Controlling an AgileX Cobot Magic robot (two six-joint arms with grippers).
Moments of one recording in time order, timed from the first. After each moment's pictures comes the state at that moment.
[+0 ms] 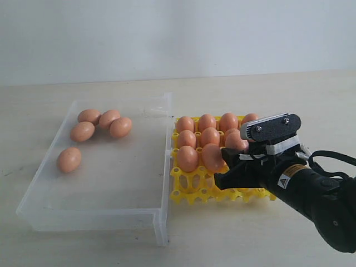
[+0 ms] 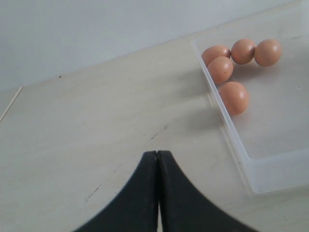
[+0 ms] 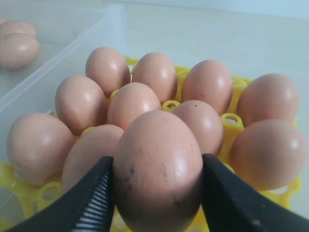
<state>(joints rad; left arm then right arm) -0.02 0.01 0.00 0.03 0.37 0.21 0.54 1.85 -0.43 0.17 -0.89 -0.03</state>
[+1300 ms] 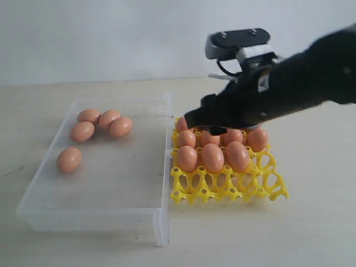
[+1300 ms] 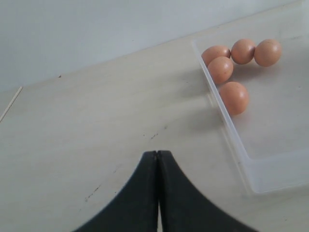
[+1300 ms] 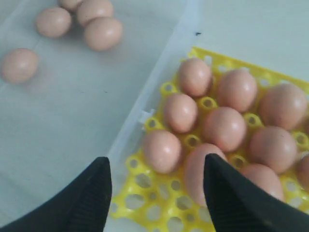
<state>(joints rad) -0.02 0.01 0.00 0.03 0.37 0.21 0.61 1.53 -0.98 0.04 0.40 0.13</state>
